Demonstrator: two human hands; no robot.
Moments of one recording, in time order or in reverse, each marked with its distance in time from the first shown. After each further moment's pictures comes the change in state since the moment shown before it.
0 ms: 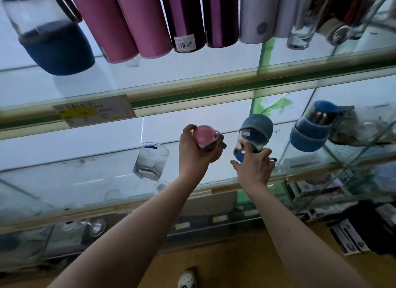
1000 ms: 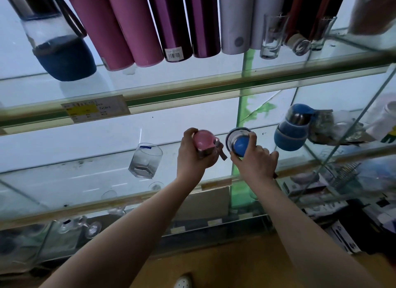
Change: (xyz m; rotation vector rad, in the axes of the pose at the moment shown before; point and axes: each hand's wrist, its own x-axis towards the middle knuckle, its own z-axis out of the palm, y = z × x) left_hand -0.038 0.037 -0.001 0.010 -0.072 0.017; right_hand -0.013 0.032 -0.047 -0.064 0.194 -0.147
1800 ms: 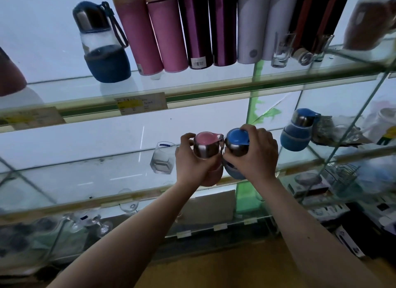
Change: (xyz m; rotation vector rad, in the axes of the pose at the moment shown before) left_hand -0.035 0.004 -0.058 0.012 0.135 0.021; right_hand -0.050 -0.050 -0.053 0.386 0.440 -0.241
